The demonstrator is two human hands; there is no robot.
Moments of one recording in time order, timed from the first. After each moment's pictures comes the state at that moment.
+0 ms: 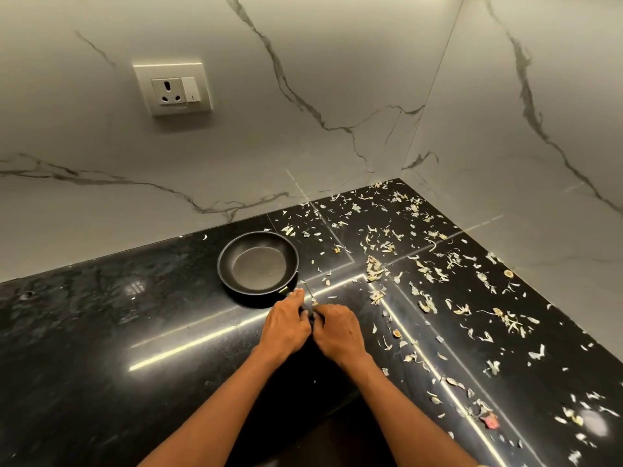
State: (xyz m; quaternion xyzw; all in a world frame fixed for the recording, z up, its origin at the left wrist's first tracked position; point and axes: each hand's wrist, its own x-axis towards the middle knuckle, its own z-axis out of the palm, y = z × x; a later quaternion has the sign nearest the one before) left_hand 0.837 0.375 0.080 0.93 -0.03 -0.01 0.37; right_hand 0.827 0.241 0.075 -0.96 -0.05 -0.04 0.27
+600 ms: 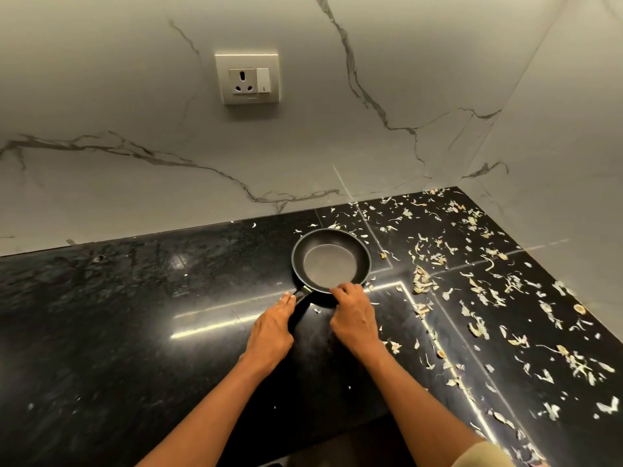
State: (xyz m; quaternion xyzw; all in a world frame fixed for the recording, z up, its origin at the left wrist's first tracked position) left_hand 0.809 0.470 0.059 0.95 0.03 0.00 0.32; right_hand 0.867 0.288 0.061 -0.97 -0.14 -0.08 0.20
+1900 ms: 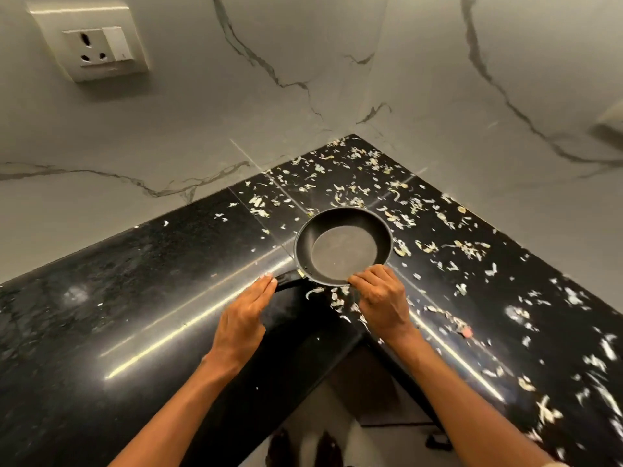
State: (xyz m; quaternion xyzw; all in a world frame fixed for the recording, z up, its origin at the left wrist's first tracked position) left_hand 0.803 0.475 0.069 0.92 -0.25 0.08 0.28; right_hand 0.772 0.184 0.101 -0.95 -0.12 -0.27 0.09
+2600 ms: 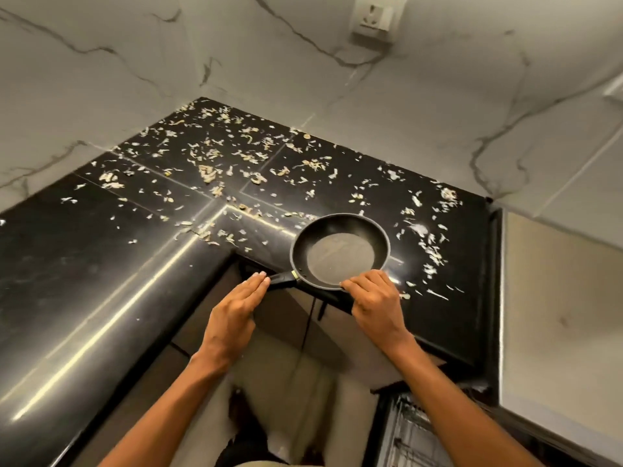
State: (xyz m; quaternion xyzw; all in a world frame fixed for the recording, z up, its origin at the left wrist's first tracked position) left_hand 0.575 0.337 0.074 0.85 -0.45 0.02 0.26; right_hand 0.415 0.093 0.101 -0.95 0.08 -0.31 0.05
